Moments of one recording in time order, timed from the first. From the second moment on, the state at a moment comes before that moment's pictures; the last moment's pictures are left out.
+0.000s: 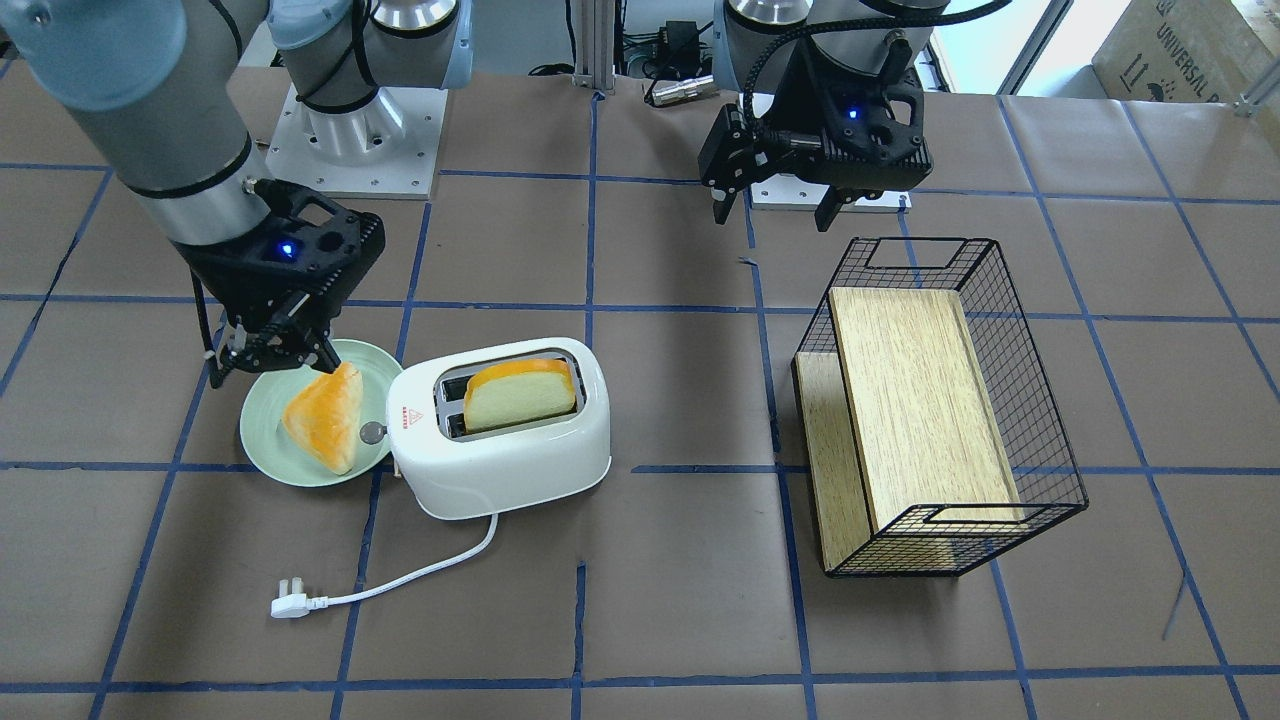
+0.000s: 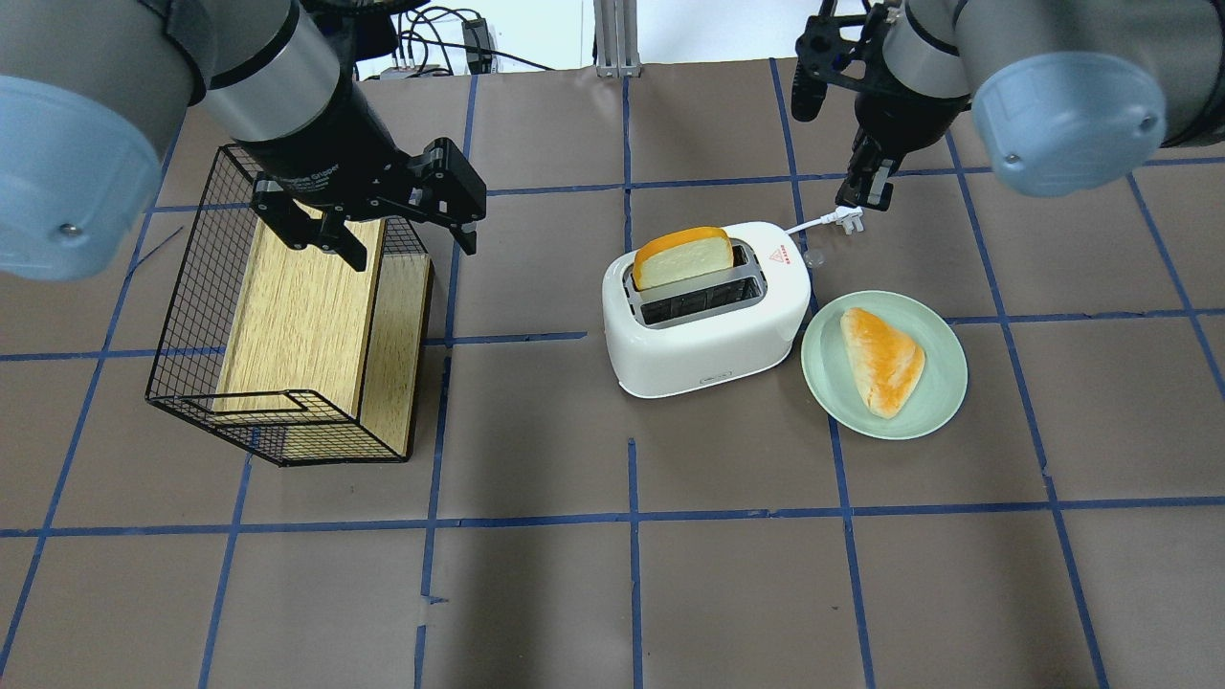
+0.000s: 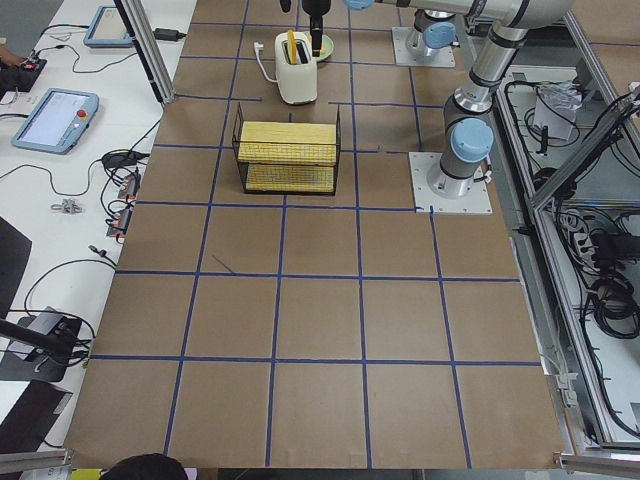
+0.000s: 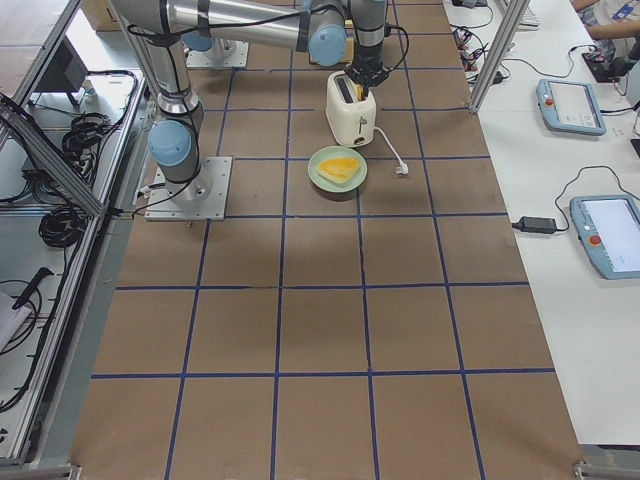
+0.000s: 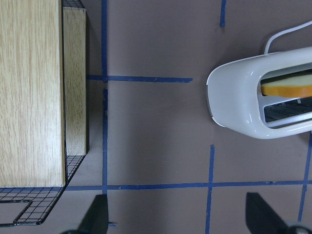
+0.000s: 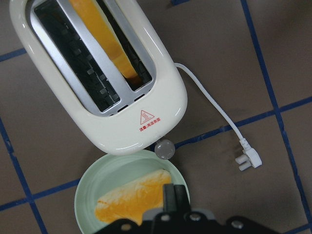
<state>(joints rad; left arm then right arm) -1.68 -1.54 -1.56 -1.59 1.45 -0.16 1.57 -1.47 1.60 -1.79 -1.51 -1.17</state>
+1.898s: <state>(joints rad) -1.68 -1.54 -1.56 -1.59 1.45 -0.16 1.57 -1.49 1.49 -1.50 -1.55 0.06</state>
